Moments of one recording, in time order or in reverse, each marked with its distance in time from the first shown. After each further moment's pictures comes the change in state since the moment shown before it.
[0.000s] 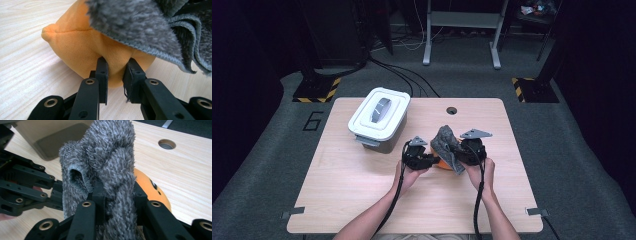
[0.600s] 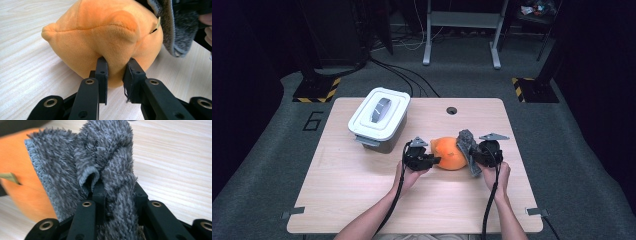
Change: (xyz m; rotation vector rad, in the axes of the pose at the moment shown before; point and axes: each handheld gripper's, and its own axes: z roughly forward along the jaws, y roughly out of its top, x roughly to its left) left arm -0.001 -0.001 0.001 -0.002 0.009 0.026; right arm -0.055 -0.036 0.004 0.071 -0.123 0.111
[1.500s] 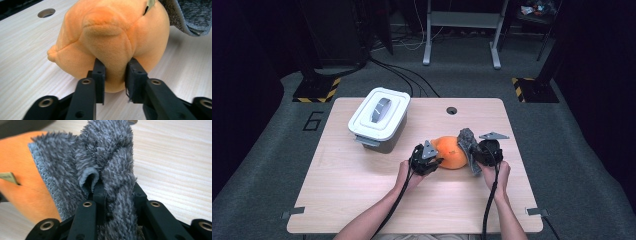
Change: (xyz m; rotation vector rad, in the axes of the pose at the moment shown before) left arm -0.021 -0.002 0.007 -0.009 0.143 0.297; right arm 0.001 0.003 -0.005 -0.025 -0.007 0.008
